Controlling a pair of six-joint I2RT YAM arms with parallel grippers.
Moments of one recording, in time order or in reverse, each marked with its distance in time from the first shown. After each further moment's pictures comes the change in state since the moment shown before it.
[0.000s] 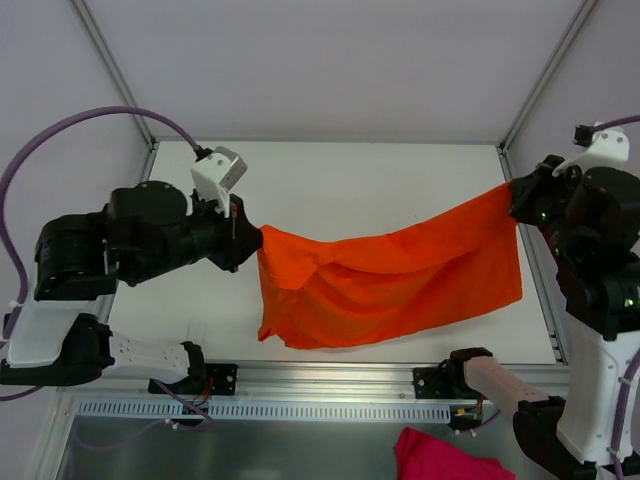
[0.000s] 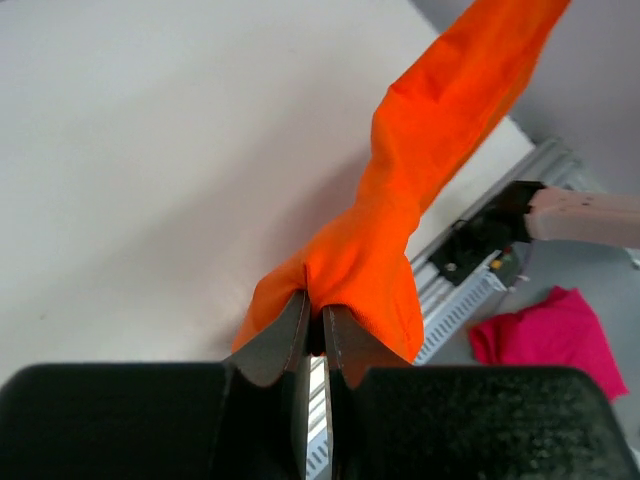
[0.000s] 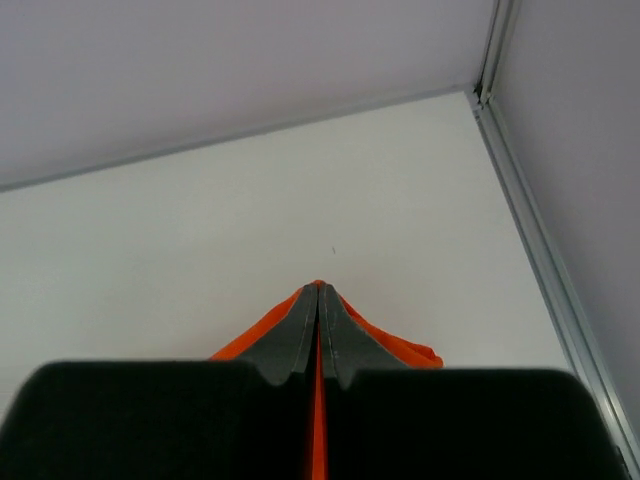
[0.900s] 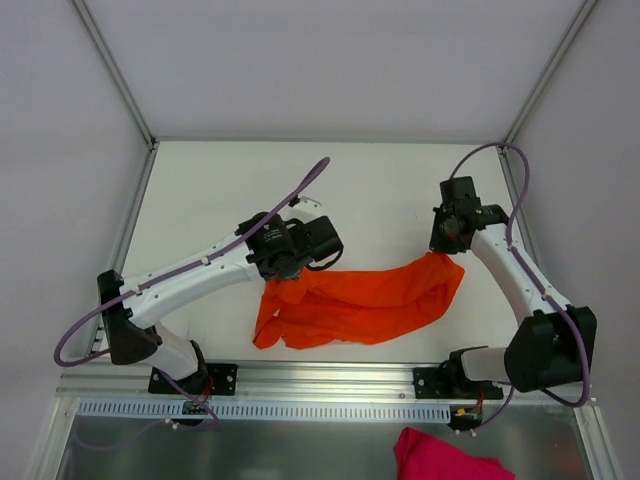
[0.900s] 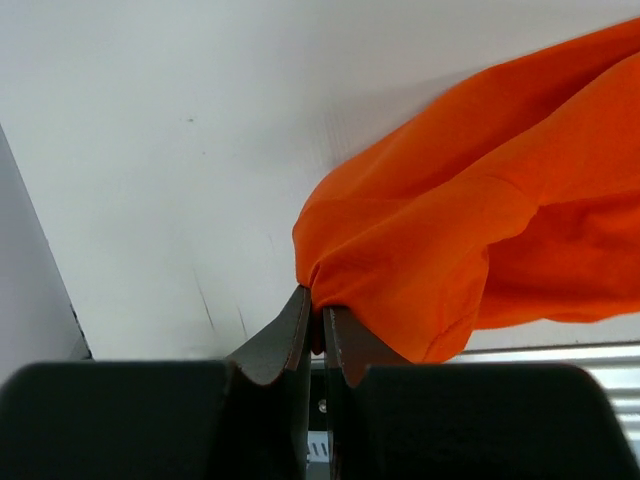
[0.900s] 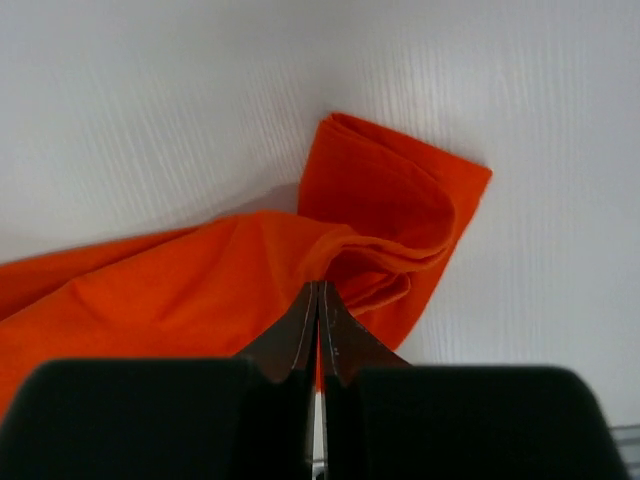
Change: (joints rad) left arm 0.114 0.330 -0.461 -0.105 -0.290 -0.248; right arm 0.039 0.324 -0.733 0.193 -0.063 0.116
